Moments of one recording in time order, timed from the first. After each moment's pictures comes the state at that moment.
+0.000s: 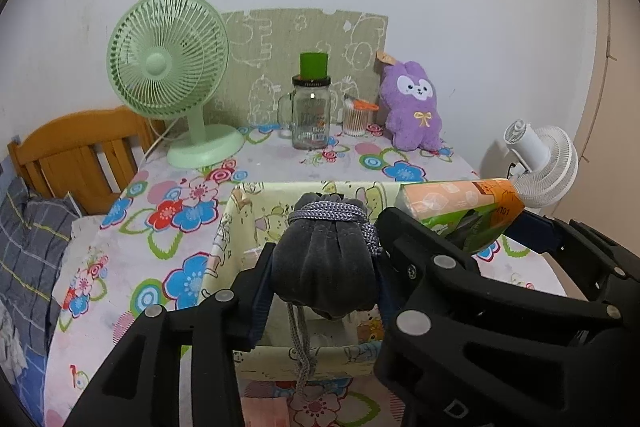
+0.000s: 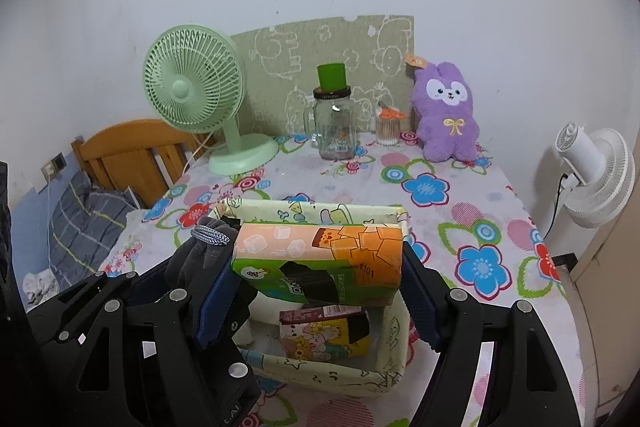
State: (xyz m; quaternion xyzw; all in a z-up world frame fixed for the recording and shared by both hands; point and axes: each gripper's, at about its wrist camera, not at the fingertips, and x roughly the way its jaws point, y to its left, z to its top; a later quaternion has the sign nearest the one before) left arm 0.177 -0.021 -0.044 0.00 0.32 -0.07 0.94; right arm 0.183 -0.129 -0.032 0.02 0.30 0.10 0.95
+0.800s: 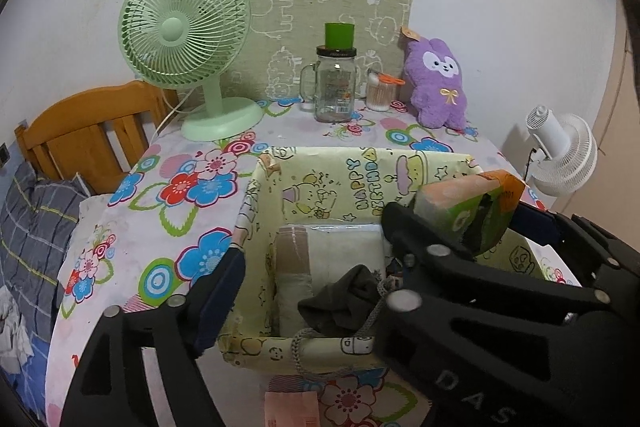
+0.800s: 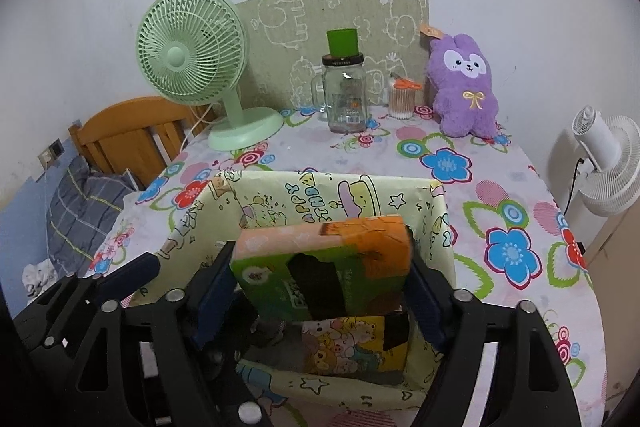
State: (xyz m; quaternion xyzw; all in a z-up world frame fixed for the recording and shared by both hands) left arm 0.188 -0.005 -0.066 0.00 0.35 -0.05 0.93; right arm 0.209 -0.111 -0.063 0.02 0.34 0.10 0.94
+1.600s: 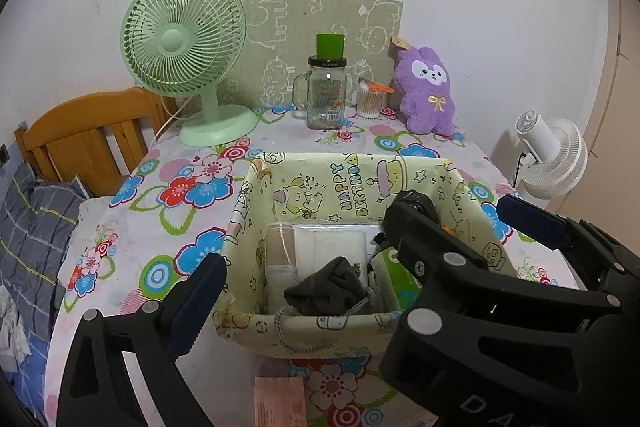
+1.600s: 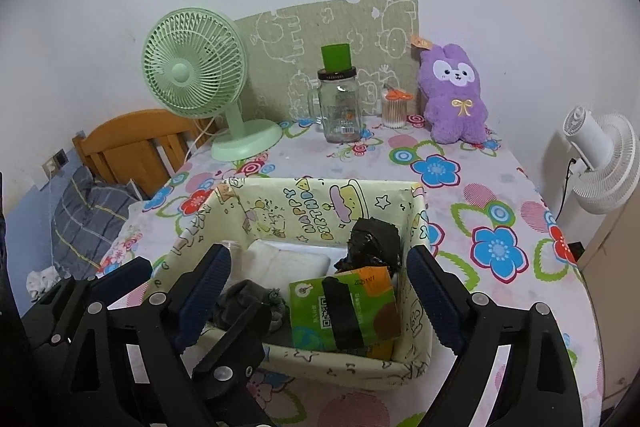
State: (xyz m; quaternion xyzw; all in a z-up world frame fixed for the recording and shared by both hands) left arm 0.168 -0.010 -0.054 0.00 0.34 -0.05 0.94; right arm 0.183 -0.124 -0.050 0.03 0.31 0.10 0.94
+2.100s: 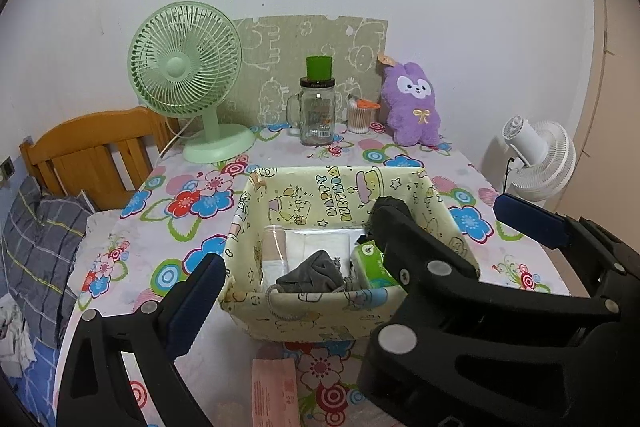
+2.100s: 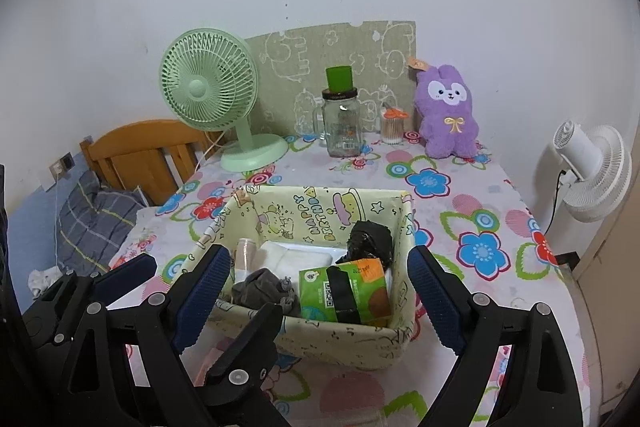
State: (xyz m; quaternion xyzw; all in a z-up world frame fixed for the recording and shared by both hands) left arm 0.134 -0.021 -0.034 0.01 0.31 -0.05 0.95; right arm 0.145 -0.129 -0.030 0.03 0.29 0.10 0.95
